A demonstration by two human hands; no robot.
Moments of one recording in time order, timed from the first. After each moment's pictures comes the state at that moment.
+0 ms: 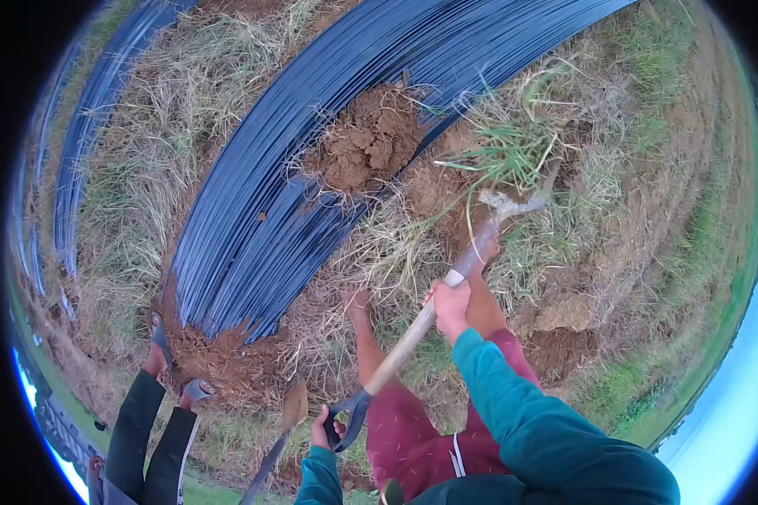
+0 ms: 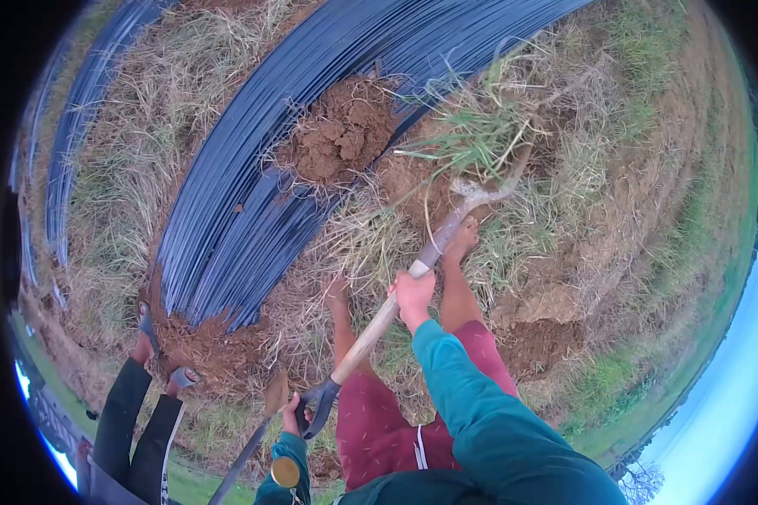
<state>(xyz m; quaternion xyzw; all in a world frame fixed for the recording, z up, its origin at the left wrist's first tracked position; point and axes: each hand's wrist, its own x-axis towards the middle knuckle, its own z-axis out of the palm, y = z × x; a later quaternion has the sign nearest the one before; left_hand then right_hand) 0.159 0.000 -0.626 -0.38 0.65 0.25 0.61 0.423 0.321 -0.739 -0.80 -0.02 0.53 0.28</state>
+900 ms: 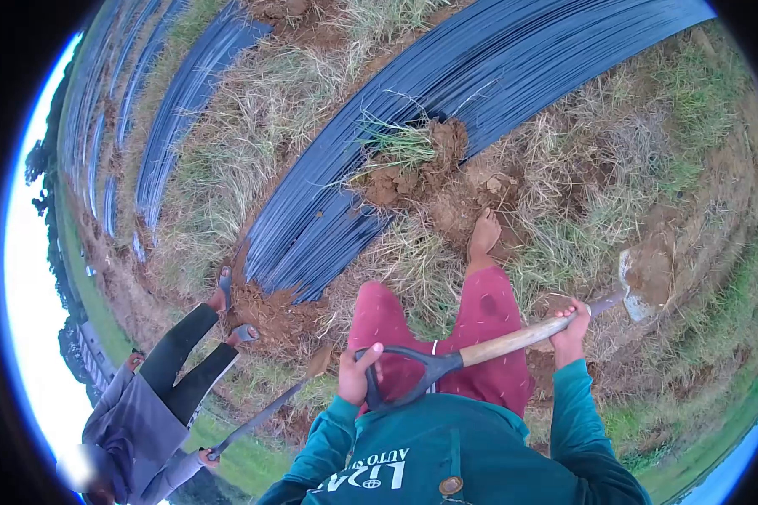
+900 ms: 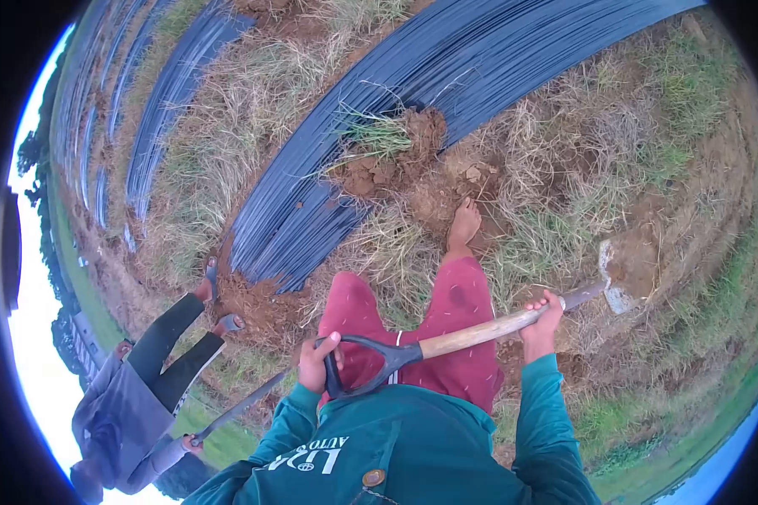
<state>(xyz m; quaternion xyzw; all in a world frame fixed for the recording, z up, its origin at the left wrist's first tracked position) 0.355 0.334 -0.354 -0.01 0.75 0.30 0.59 0.750 0.455 -0.508 -0.70 0.19 0.51 0.47</state>
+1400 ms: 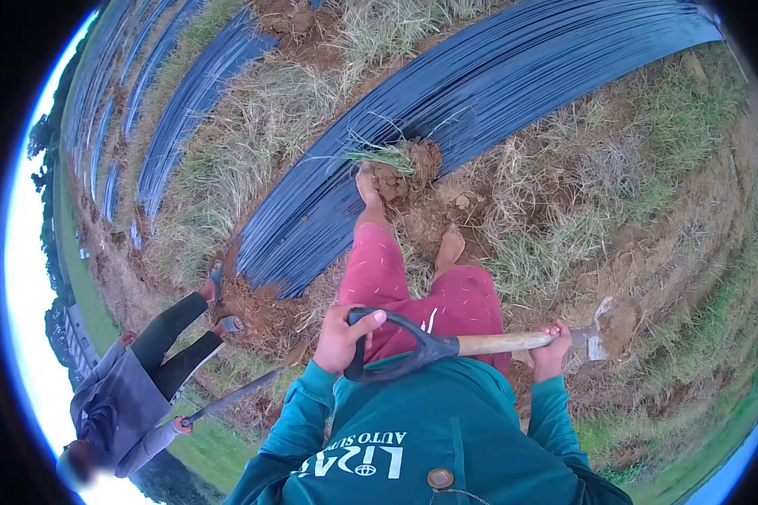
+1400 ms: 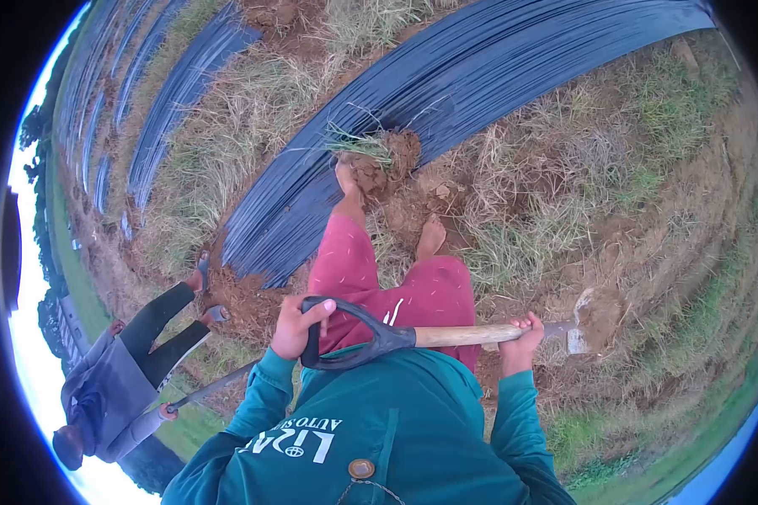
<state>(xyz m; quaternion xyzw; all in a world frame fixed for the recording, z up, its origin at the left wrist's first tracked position) 0.436 0.477 -0.242 0.19 0.72 0.29 0.61 0.859 0.475 -0.443 -0.61 0.31 0.51 0.52</state>
